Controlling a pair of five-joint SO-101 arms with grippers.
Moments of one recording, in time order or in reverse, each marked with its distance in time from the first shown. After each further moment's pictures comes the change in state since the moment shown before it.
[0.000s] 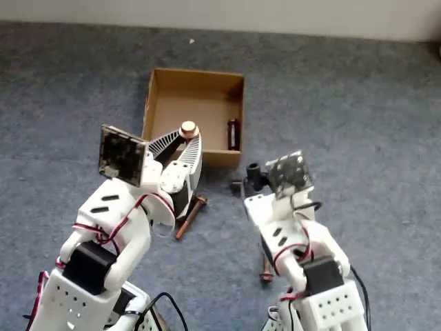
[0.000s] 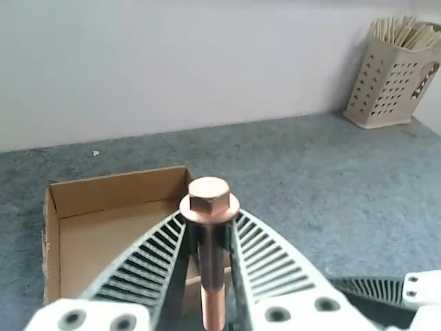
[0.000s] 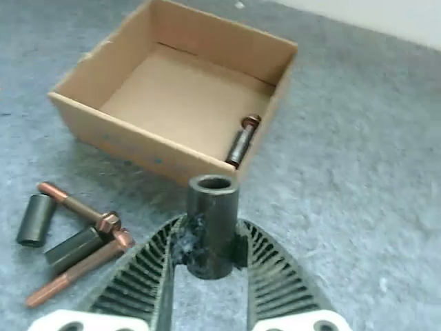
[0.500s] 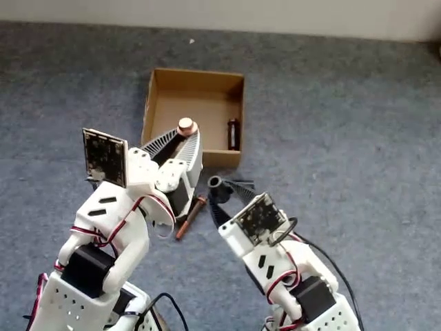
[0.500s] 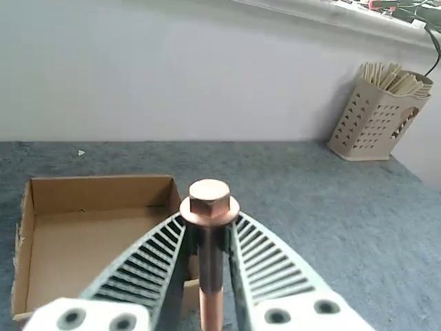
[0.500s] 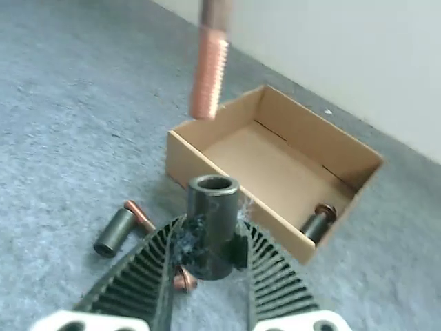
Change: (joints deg) left arm 1.1 -0.8 1.7 -1.7 5.8; right arm -14.0 -16.5 10.5 -6.7 6.7
